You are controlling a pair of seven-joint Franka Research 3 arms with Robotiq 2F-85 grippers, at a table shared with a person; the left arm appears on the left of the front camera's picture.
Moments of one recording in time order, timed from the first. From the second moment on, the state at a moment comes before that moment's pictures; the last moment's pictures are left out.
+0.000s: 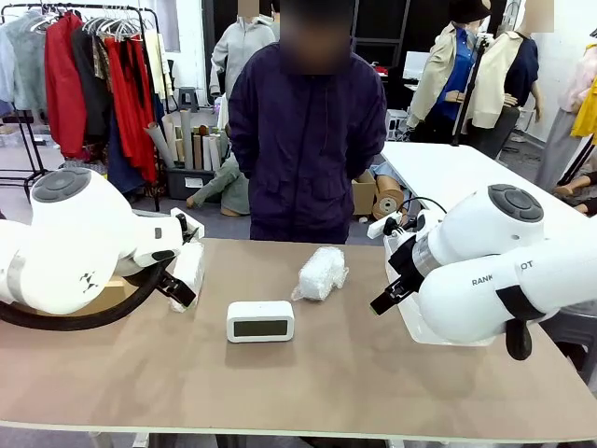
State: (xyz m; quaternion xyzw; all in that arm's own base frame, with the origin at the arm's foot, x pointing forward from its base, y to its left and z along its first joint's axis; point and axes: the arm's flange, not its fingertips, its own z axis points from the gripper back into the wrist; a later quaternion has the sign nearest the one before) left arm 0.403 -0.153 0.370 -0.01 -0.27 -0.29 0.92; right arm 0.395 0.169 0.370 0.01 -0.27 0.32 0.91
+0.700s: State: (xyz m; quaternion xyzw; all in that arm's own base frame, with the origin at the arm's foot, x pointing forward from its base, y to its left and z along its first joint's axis) left arm 0.403 -0.153 0.370 -0.01 -0.27 -0.29 0.92; right arm 0.395 0.169 0.370 0.01 -0.27 0.32 0.91
